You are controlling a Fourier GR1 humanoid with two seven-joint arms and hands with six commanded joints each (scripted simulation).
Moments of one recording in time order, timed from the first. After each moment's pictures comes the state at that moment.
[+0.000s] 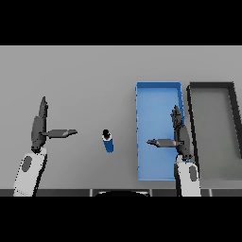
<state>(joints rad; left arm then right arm) -0.11 0.43 -0.16 -1.48 0.24 0.26 0.01 0.00 0.00 0.00 -1.57 0.00 0.00 0.00</state>
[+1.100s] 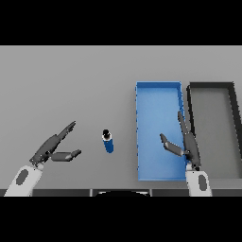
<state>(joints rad) 0.04 0.65 -0.37 -1.65 0.22 -0.18 -0.12 0.12 -0.17 0.07 -1.71 0.17 0.05 -0.11</state>
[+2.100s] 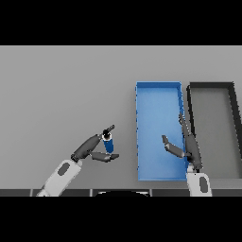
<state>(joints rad) -0.16 0.29 -0.58 -1.40 -0.02 -0.10 -0.06 0.15 -0.17 0.07 -1.73 0.15 0.06 -0.11</state>
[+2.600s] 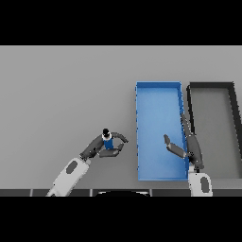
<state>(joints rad) -0.18 0.16 -0.54 -1.33 0.09 -0.11 -0.13 0.15 -0.18 0.05 -1.72 0.14 0.06 -0.12</state>
